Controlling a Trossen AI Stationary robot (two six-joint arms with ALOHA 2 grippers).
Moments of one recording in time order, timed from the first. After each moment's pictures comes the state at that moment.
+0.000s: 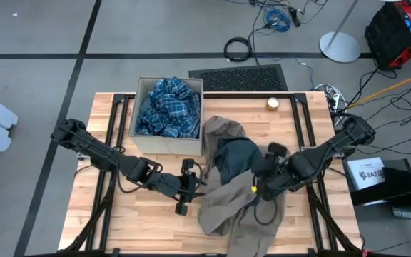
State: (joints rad) left arm -0.43 1.50 1.15 -0.20 -0.32 -0.02; right arm 0.52 1.48 1.44 -1.36 0.49 0.82
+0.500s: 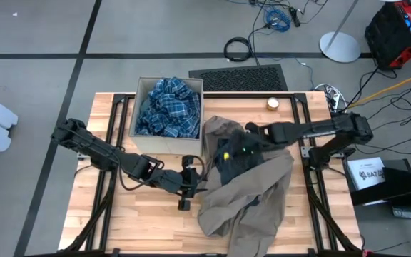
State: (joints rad) left arm -0.41 1.50 1.15 -0.21 -0.32 -0.10; right arm 0.07 1.48 1.29 -0.89 0.23 0.48
